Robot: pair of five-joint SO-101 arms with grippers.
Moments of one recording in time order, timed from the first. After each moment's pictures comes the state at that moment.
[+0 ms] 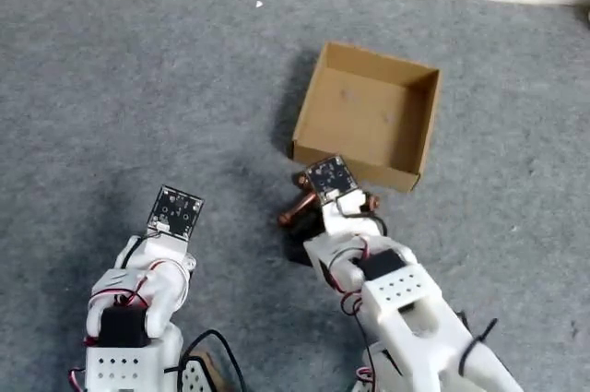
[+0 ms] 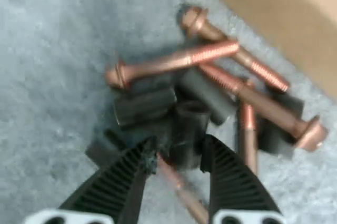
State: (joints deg) left arm -7.3 -103.8 95.3 70.7 -14.8; right arm -29.6 -40.3 75.9 31.0 6.8
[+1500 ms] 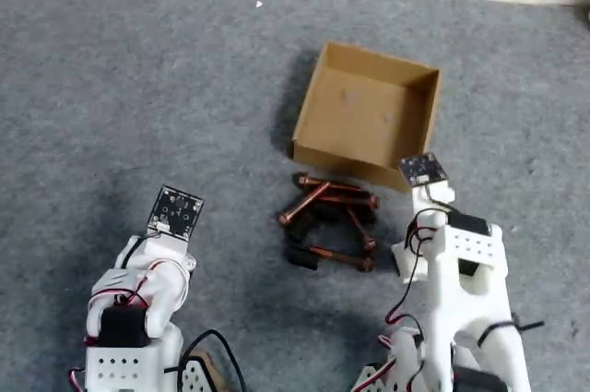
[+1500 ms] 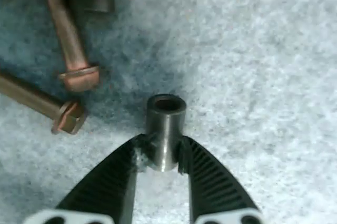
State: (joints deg) left arm -7.3 -103.8 95.3 70.7 -15.0; right arm 7.1 -28.5 62.4 56.2 30.1
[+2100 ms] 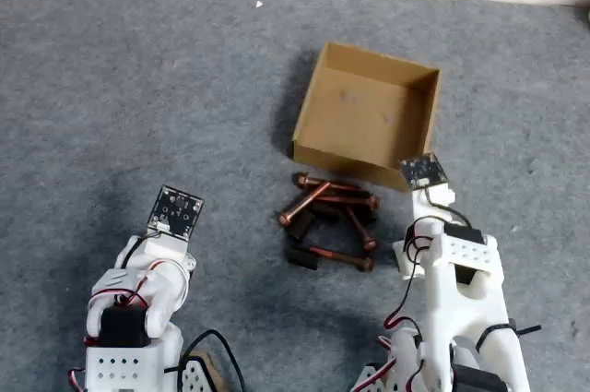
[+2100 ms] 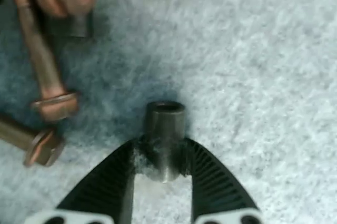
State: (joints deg) left arm -7.3 -103.8 95.3 70.7 -15.0; right arm 7.5 -27.3 67.8 43.8 30.2
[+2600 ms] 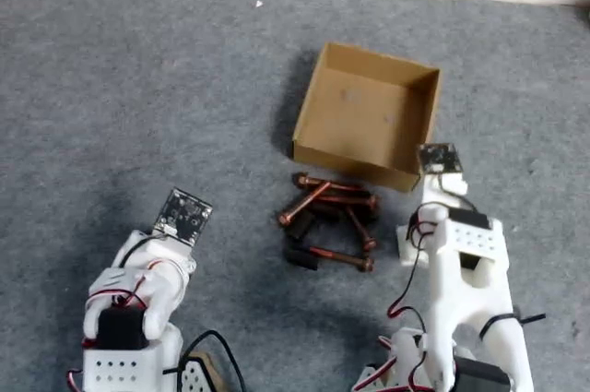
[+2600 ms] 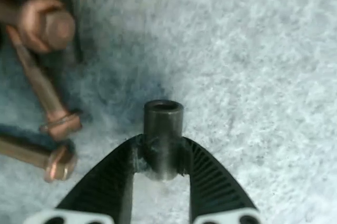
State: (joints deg) left arm -7.3 -103.8 93.6 70.7 -22.5; right arm 7.1 -26.5 59.5 51.6 18.5
